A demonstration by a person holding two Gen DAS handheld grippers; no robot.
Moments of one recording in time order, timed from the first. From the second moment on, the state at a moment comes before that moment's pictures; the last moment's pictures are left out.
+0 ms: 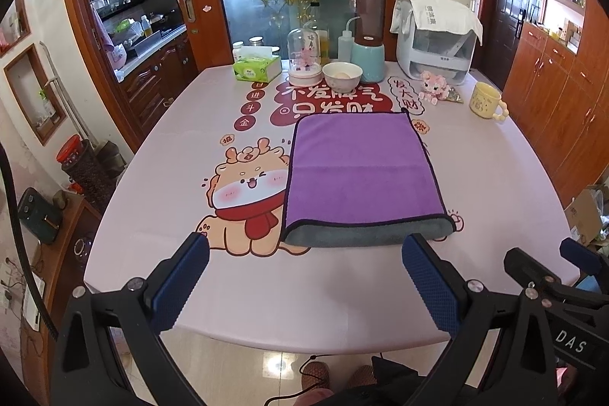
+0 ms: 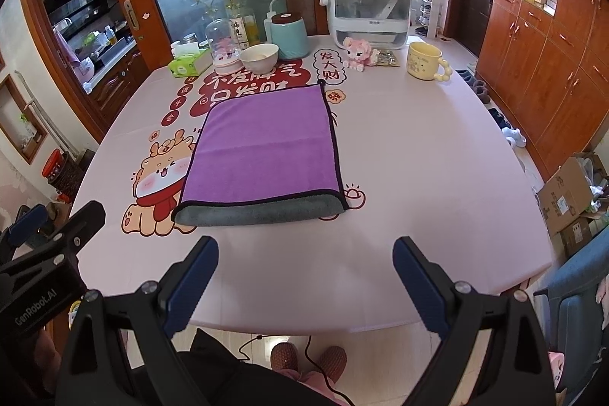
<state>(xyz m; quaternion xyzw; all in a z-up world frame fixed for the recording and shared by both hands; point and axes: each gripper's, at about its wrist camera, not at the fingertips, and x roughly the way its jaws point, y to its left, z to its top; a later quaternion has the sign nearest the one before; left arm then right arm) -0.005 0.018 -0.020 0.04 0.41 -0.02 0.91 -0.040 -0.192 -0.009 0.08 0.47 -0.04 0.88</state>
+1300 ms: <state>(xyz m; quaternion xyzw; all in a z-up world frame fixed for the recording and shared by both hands) 0.005 0.054 -0.033 0.06 0.46 -0.09 0.88 -0.065 -0.156 -0.015 0.09 0.46 -0.10 0.88</state>
